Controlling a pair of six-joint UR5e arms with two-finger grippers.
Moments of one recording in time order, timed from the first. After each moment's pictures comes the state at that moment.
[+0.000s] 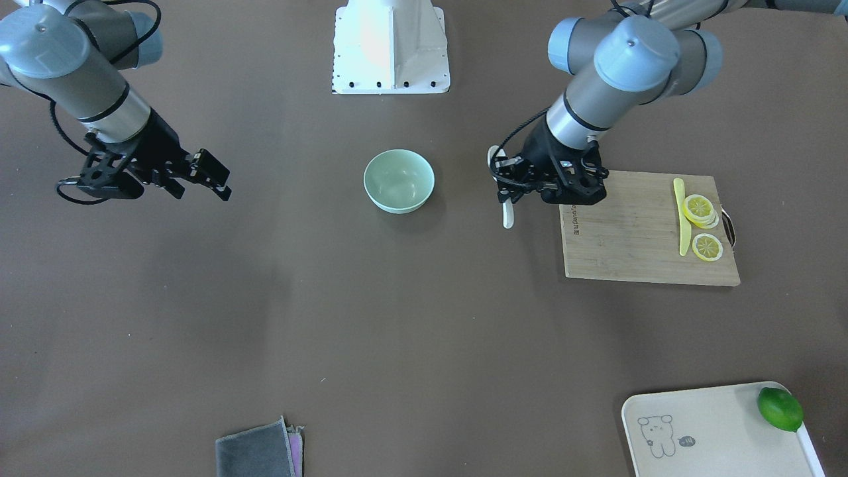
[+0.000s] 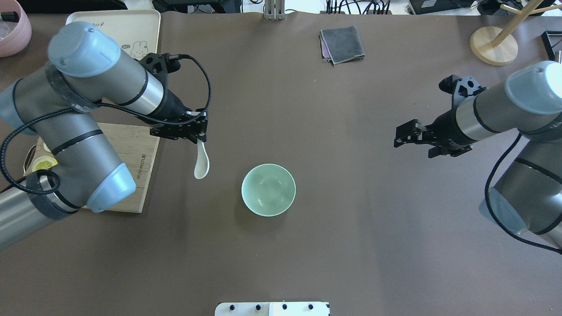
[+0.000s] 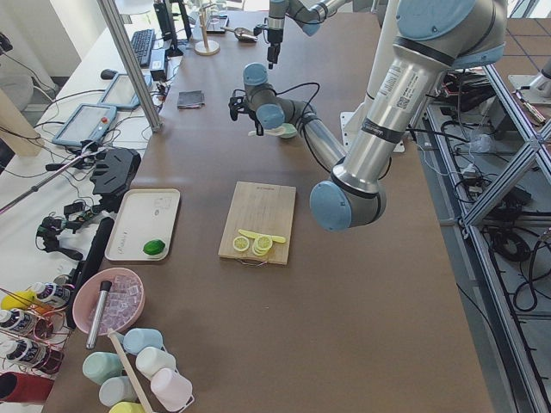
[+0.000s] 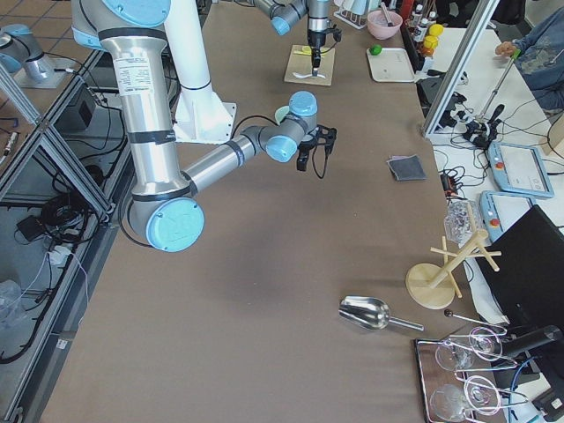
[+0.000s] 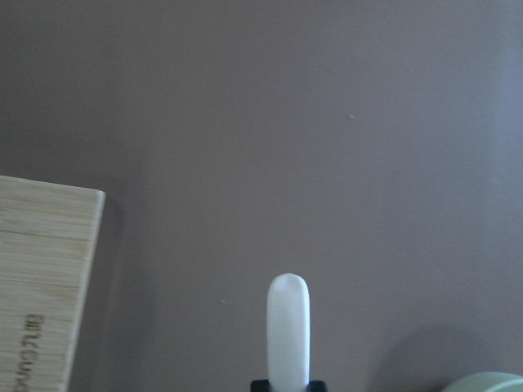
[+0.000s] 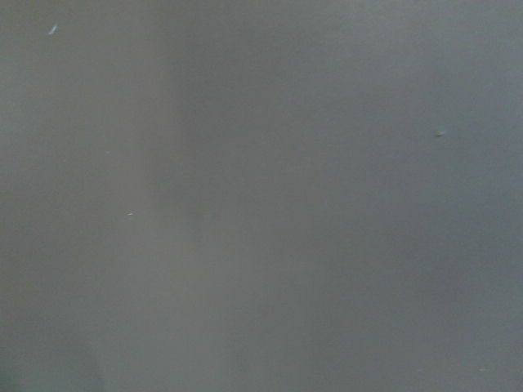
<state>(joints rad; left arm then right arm) -0.73 -2.11 -1.78 -1.81 -2.19 -1.30 0.84 -1.45 1.90 -1.17 2.17 1.25</state>
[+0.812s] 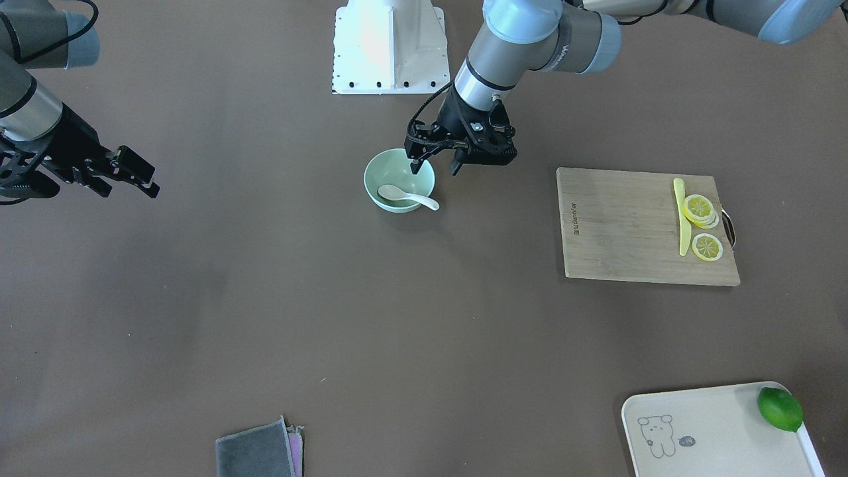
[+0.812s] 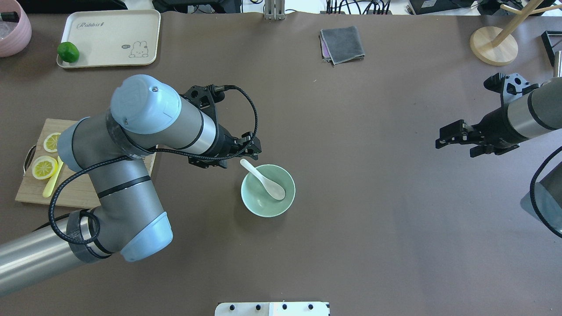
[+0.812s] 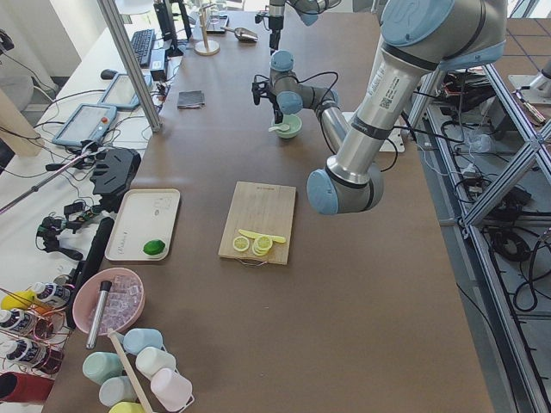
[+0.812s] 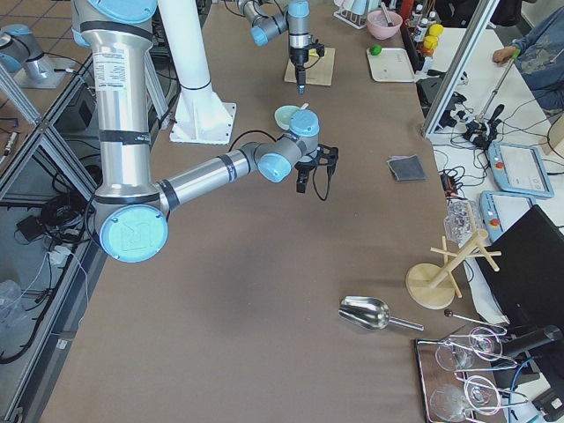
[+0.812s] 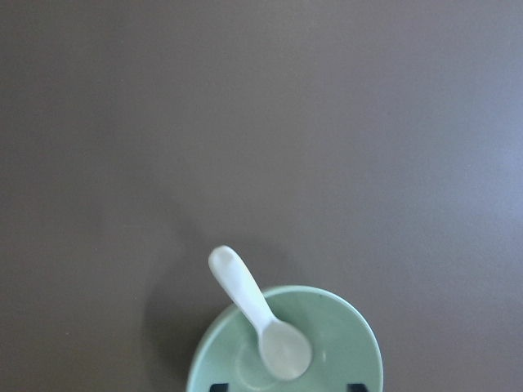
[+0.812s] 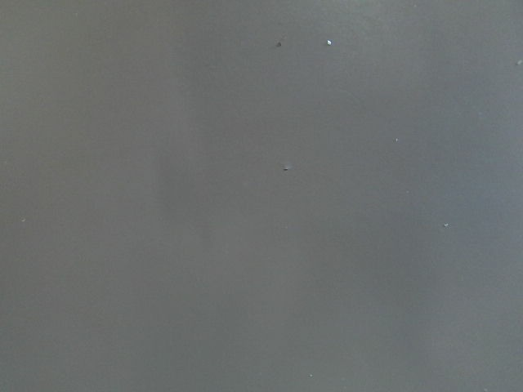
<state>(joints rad) -0.60 -2.15 -1.81 -1.82 -1.97 -1.45 0.93 -1.56 1.93 -1.16 2.24 1.12</state>
